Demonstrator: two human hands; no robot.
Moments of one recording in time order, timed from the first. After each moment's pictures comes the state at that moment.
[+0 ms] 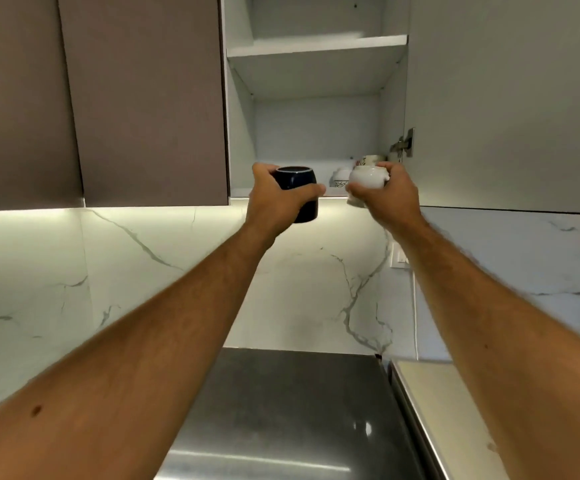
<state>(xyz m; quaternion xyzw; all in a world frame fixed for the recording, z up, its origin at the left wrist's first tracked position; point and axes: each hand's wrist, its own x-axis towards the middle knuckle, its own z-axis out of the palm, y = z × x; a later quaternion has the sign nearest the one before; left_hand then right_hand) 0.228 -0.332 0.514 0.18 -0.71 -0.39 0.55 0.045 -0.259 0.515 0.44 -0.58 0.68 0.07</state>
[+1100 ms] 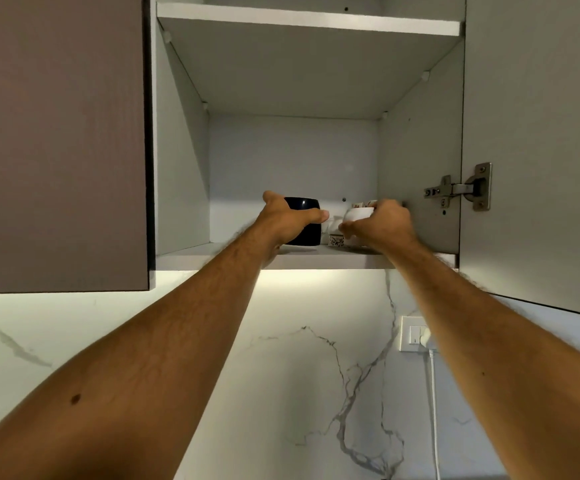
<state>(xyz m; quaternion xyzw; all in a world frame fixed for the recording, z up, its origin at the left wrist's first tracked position) 0.024 -0.595 0.603 0.18 -0.77 -0.45 0.42 -0.125 -0.489 0.598 0.32 -0.79 0.48 0.20</state>
